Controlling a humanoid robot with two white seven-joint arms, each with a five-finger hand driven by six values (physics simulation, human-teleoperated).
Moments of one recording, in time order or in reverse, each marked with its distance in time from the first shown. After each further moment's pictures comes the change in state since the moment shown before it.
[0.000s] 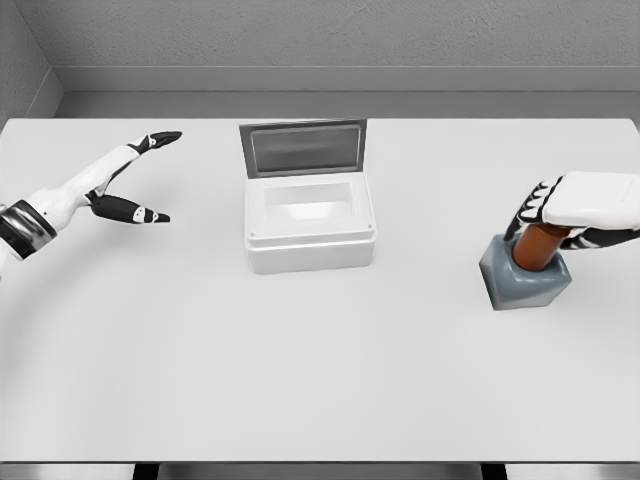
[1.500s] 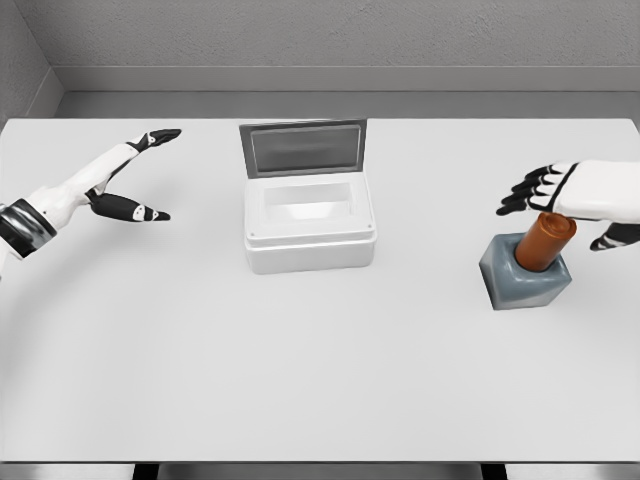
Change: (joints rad) left arm 0.000 -0.003 0.007 -0.001 0.000 -0.001 0.001; right arm -0.003 -0.048 -0.028 -0.047 0.007 0.000 -0.028
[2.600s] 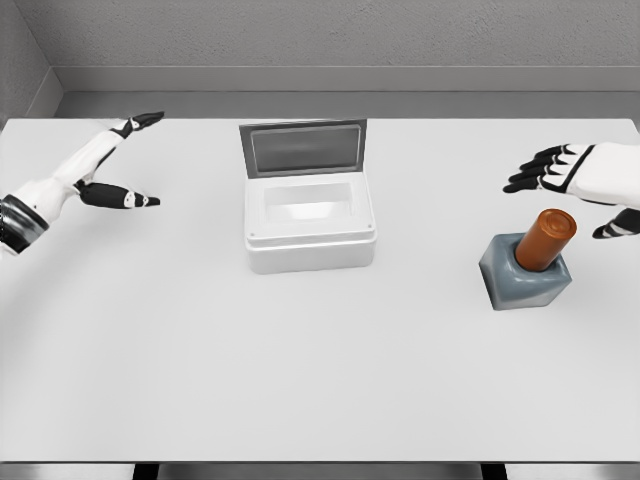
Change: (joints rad) left arm -0.003 0.009 -0.010 -0.003 -0.017 -0.005 0.090; right arm 0.129 -0.032 -0.156 -0.017 -0.046 0.000 -0.064
